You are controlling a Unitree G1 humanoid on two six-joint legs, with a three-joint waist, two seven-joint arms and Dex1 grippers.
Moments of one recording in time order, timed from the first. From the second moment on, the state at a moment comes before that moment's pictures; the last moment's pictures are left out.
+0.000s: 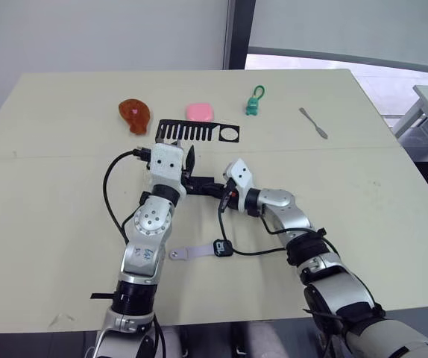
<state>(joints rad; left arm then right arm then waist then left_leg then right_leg) -0.41 0.04 -0.05 -0.18 0.07 0.29 0.05 -0.80 -0.13 0.18 0.72 0.10 0.01 0.83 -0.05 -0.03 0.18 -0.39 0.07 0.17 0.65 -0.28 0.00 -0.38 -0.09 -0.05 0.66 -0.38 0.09</state>
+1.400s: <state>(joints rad) -0.36 0.04 -0.02 -0.25 0.03 0.30 0.00 -0.76 -0.12 0.18 0.66 0.09 0.04 0.82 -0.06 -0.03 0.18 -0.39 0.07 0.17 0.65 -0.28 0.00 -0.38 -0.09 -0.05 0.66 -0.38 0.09</state>
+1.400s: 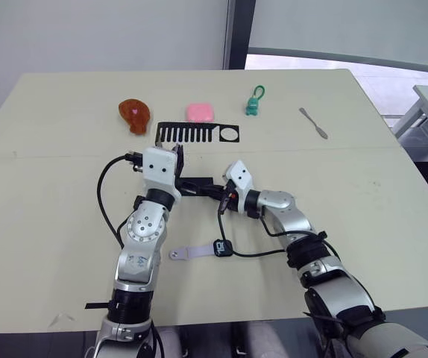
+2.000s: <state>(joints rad) -0.30 0.02 -0.04 -0.33 0.03 0.34 -0.01 -0.73 -0.11 0.19 0.62 0.09 0.07 0.82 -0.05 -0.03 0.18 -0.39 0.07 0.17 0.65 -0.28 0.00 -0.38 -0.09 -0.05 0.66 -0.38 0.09</state>
